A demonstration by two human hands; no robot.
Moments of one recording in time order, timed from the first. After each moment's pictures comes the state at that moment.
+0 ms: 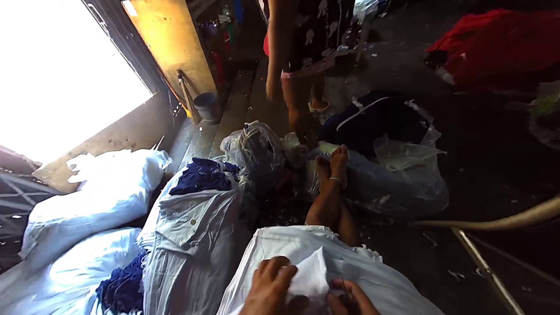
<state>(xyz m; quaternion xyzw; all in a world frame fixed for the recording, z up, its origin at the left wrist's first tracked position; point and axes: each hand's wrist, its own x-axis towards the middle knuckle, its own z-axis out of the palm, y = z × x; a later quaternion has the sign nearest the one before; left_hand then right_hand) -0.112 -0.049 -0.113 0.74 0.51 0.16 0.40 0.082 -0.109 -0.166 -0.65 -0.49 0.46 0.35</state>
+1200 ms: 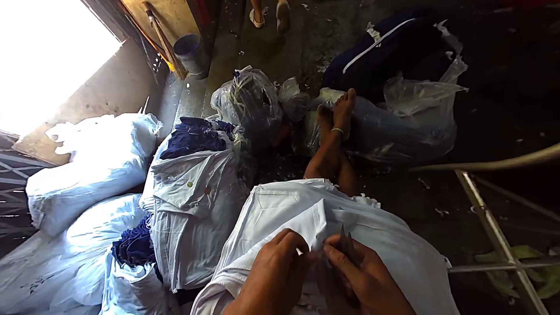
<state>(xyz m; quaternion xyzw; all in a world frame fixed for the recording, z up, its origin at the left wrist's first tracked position) -0.103 -0.062 -0.145 0.73 0.44 0.24 0.47 0.084 -0.103 -0.169 -0.57 -0.34 0.61 0.43</state>
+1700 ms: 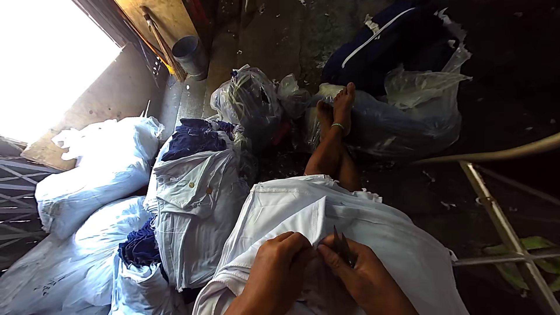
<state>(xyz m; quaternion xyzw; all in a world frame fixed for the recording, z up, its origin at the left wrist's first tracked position) -0.099 -0.064 -0.149 0.73 0.46 0.22 0.46 0.084 -0.105 -0.172 -0.58 -0.43 0.57 0.40</state>
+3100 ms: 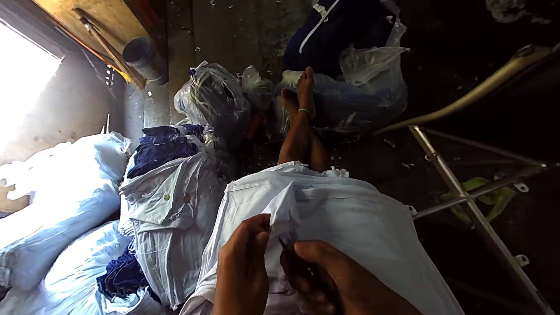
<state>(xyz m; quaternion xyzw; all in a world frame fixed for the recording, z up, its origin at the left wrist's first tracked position) -0.097 -0.068 -0.140 0.63 0.50 0.36 0.47 0.085 -0.110 -0.149 -0.31 -0.13 0.88 0.33</state>
